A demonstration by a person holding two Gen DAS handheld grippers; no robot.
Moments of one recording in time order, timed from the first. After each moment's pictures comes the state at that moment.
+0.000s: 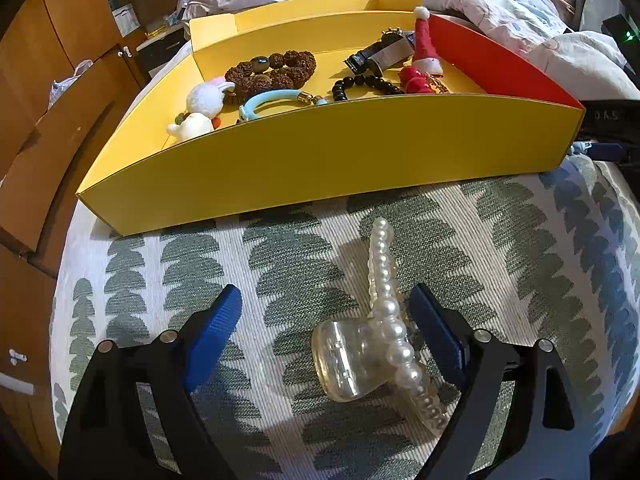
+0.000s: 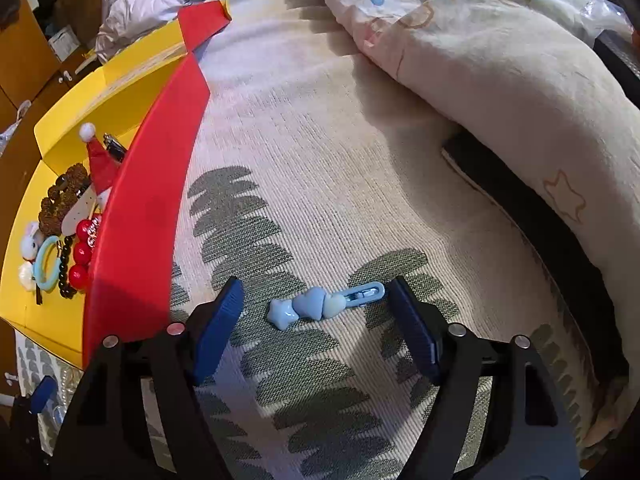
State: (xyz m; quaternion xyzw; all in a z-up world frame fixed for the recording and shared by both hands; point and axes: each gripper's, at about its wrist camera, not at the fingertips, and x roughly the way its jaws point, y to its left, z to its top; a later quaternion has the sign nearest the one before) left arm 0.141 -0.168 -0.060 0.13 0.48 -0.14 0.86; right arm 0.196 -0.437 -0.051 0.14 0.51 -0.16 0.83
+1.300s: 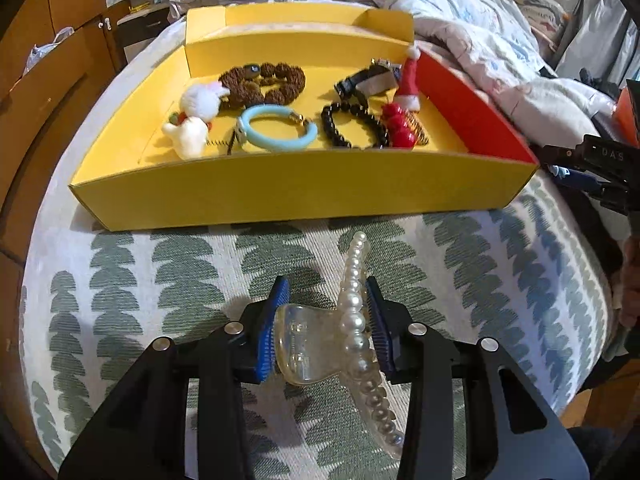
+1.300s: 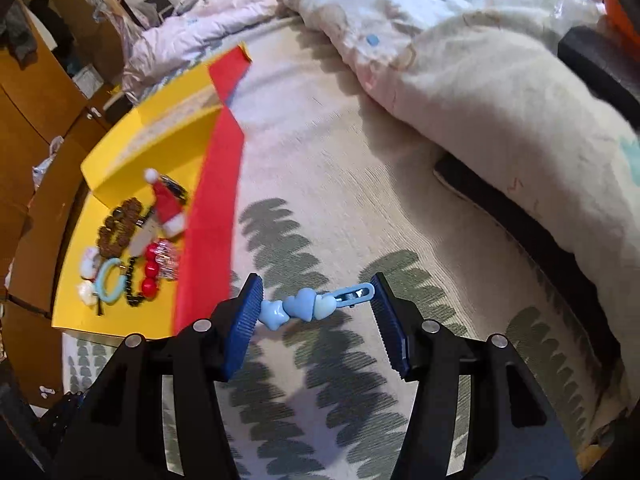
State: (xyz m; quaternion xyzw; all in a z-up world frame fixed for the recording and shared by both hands) left arm 0.144 -0.142 -0.029 0.04 0.49 -0.21 0.84; right arm 0.162 -0.440 0.001 0.21 0.45 -0.12 0.86
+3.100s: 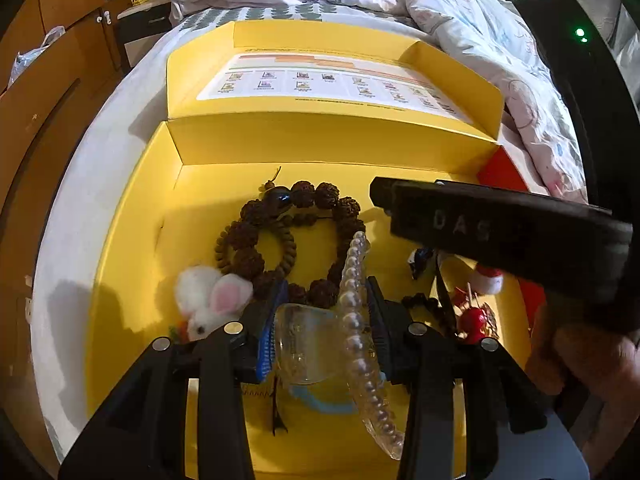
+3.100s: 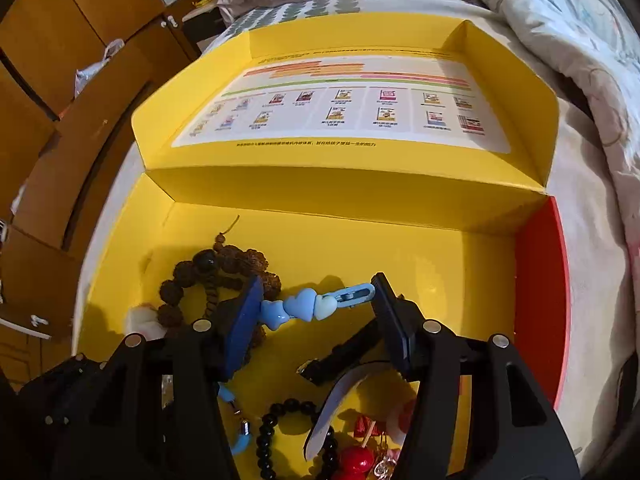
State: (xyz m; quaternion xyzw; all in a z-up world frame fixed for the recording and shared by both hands) left arm 0.315 -0.161 -0.012 0.02 0.52 -0.19 0.83; right arm 0.403 -0.289 -0.027 0.09 0.53 0.03 0.85
